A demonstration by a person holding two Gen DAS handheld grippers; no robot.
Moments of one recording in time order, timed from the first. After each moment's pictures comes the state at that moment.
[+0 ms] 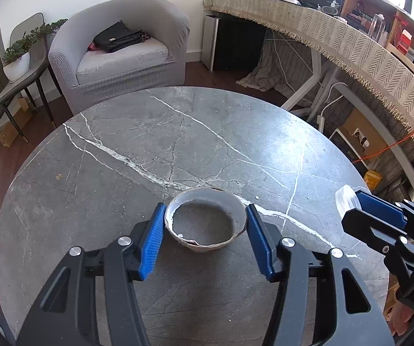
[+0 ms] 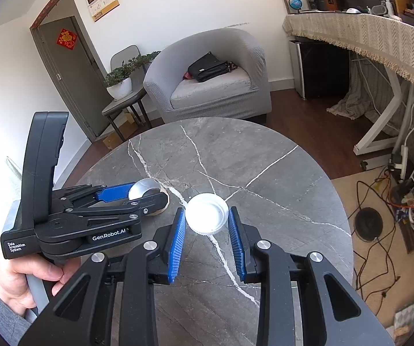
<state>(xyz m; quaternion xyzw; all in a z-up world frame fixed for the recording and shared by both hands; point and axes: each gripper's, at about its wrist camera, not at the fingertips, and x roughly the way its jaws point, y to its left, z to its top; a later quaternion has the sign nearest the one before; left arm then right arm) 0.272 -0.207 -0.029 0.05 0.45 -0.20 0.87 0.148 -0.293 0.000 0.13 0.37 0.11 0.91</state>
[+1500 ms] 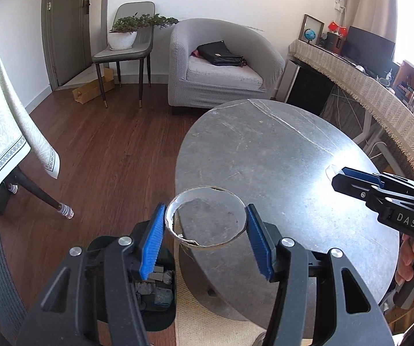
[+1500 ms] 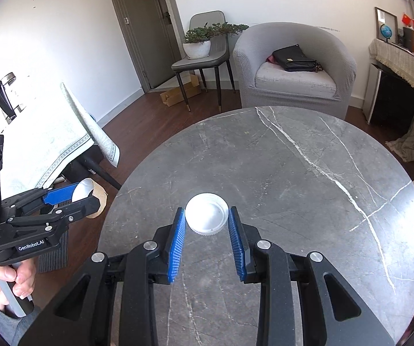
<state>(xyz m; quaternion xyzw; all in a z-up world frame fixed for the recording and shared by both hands) 0.103 0.048 0.011 -0.06 0.40 -0.03 0.91 0.113 -0.099 0.028 0.00 0.40 0.25 0.88</state>
